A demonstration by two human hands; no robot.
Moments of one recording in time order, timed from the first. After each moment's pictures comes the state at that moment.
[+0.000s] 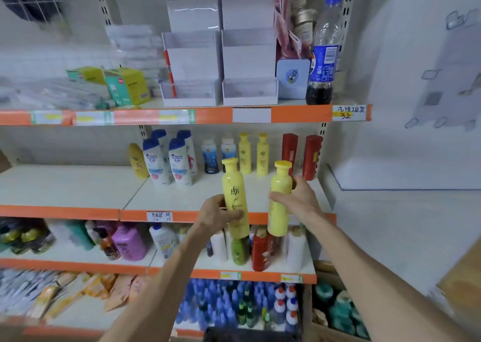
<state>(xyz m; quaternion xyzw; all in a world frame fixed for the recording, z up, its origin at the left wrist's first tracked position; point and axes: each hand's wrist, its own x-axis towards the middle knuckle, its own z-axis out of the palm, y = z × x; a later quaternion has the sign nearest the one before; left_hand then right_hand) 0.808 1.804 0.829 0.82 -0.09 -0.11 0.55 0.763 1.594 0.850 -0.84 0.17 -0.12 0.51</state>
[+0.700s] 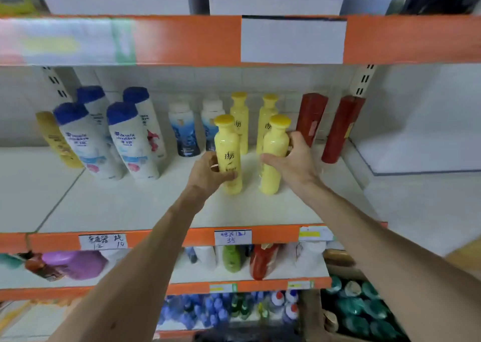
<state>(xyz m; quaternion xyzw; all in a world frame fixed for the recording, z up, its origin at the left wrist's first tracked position) 1.060 1.754 0.730 0.79 -0.10 -0.12 0.60 0.985 1.574 0.766 -0.82 0.18 -0.21 0.51</state>
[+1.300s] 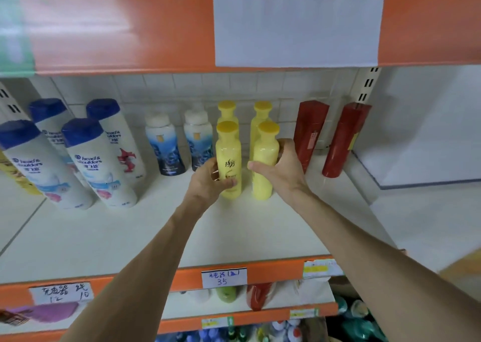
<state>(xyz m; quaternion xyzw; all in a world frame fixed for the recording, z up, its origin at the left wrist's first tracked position) 1.118 1.712 0.709 0.79 -0.13 -0.13 0.58 1.047 1.549 0.737 -0.81 0.16 -0.20 0.53</state>
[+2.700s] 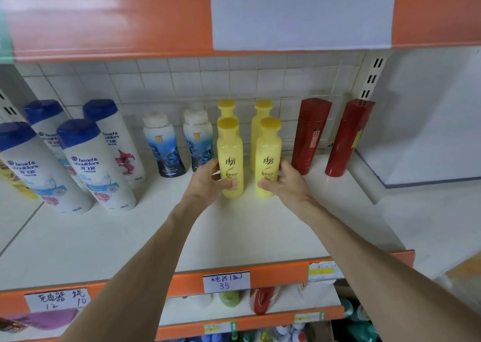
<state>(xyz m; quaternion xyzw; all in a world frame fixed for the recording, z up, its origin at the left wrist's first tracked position) 1.125 1.713 0.709 0.80 -0.16 -0.16 0.56 1.050 1.526 0.680 -0.77 0.13 -0.11 0.61</state>
